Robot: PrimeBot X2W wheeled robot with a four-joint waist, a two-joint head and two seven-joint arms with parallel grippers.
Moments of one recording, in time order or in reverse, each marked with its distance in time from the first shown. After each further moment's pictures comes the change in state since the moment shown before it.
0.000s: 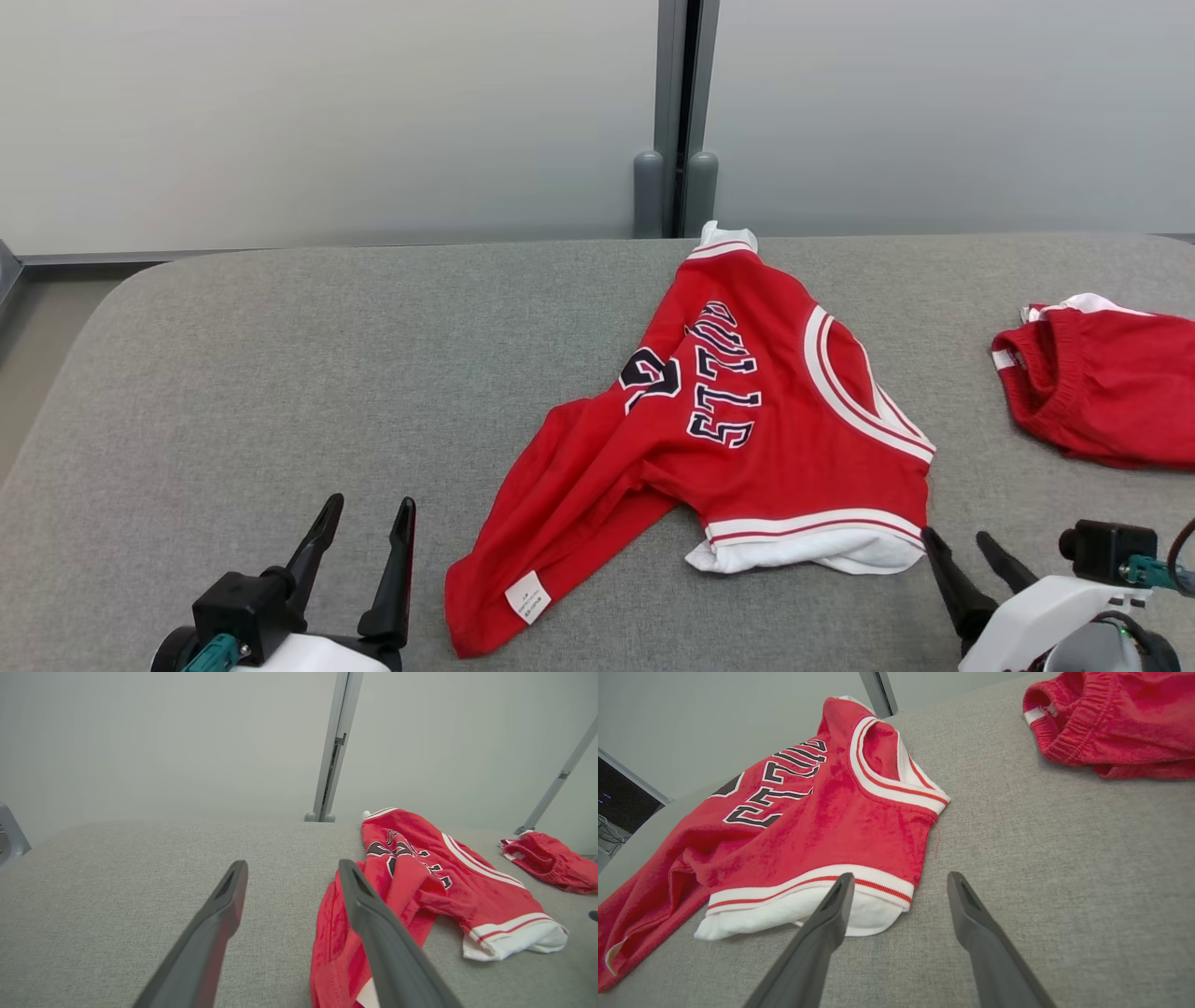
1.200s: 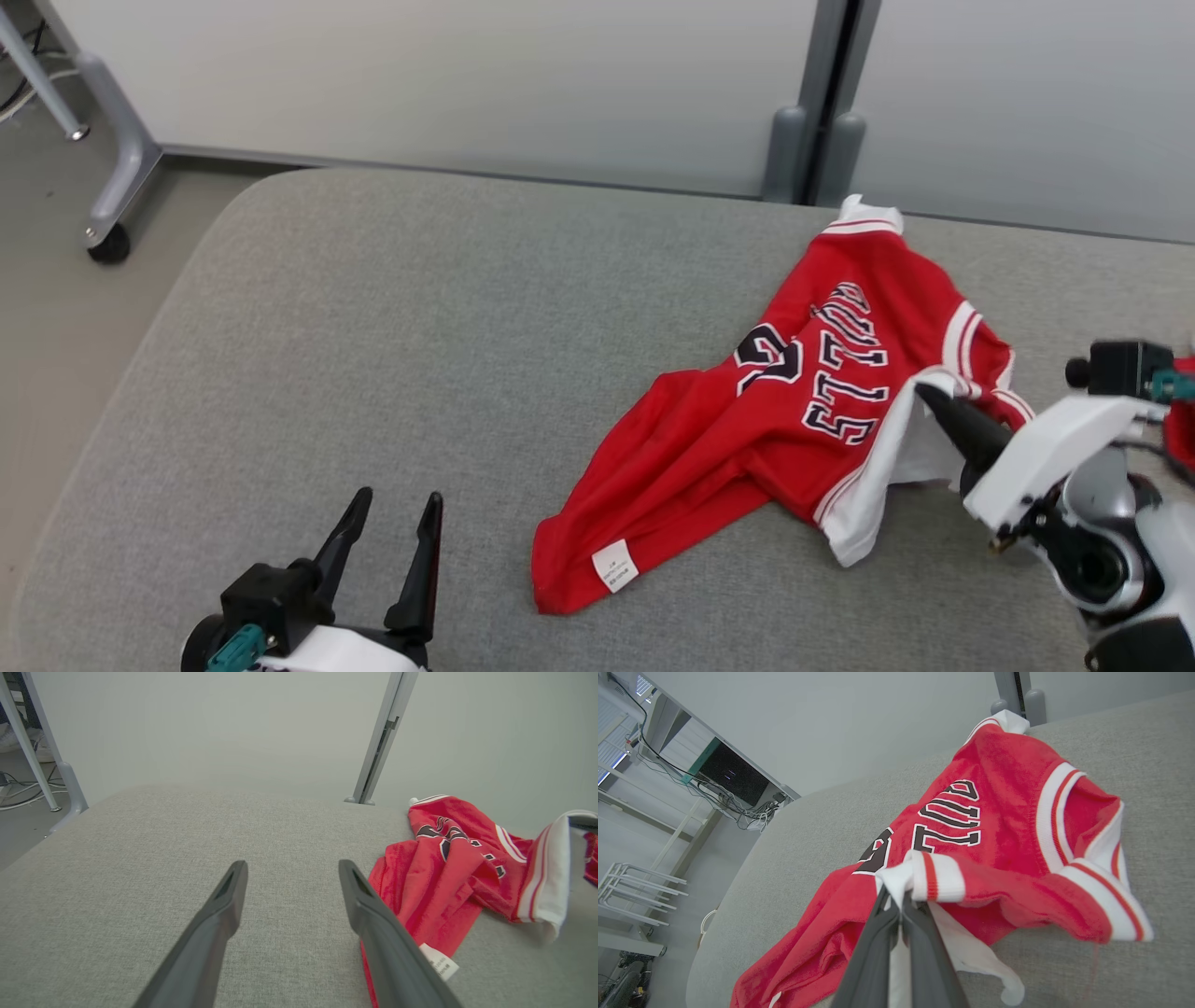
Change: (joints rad) left arm -0.010 -0.033 -0.006 0.021 0.009 -0.024 0.000; right arm -0.127 0.048 -0.179 -0.216 0.079 0.000 0.394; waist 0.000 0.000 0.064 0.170
